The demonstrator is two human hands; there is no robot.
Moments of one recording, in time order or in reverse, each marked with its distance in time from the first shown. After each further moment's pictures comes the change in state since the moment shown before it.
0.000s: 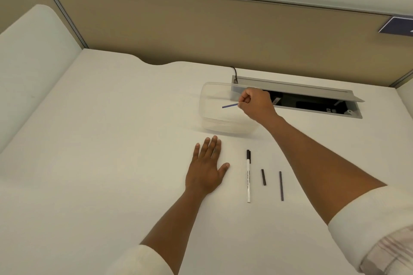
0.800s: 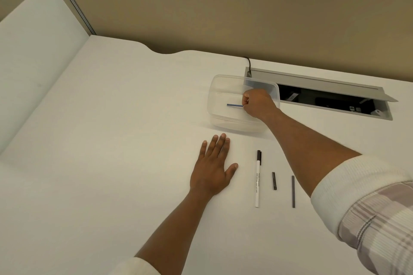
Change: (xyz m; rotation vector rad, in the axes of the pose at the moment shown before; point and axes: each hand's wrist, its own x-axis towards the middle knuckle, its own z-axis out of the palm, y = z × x) left_hand 0.001 0.001 0.001 -0.025 0.025 -0.015; right_hand 0.045 0.016 0.047 -0.375 -0.253 -0.022
